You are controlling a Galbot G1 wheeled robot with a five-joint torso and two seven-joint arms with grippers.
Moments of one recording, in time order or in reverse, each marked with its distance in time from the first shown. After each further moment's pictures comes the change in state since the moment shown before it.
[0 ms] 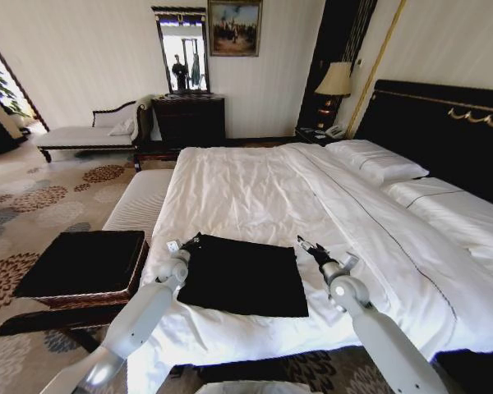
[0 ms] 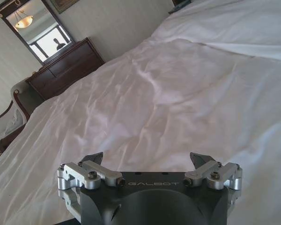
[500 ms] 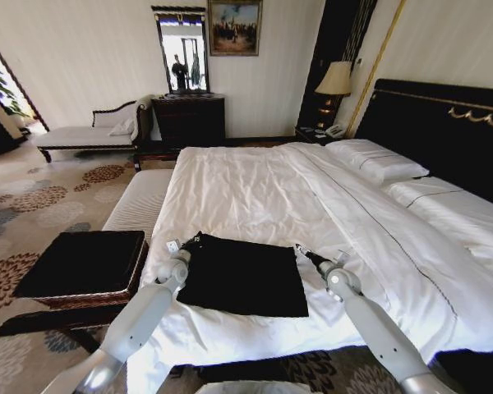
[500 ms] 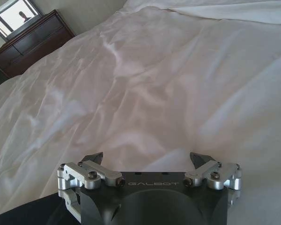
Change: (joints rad) left arm 0.001 -0.009 0.007 -0.004 0.000 -0.005 0.011; right arm 0.094 0.018 -0.045 -0.244 -0.016 -0.033 -0.048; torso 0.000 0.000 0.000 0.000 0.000
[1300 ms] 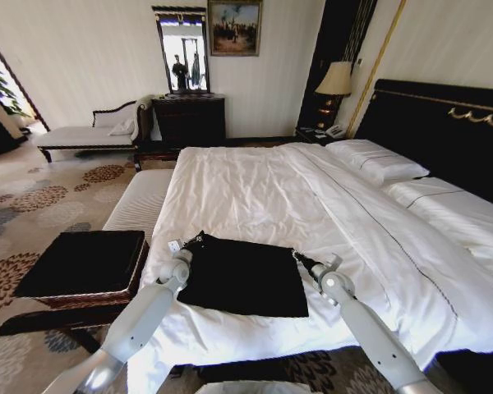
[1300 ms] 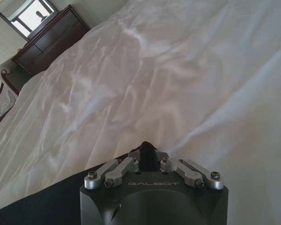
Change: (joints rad) left arm -0.002 -0.004 0.007 -0.010 0.003 -0.001 0.003; right arm -0.053 0.024 -0.008 0.091 0.063 -0.013 -0.001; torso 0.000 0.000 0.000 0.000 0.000
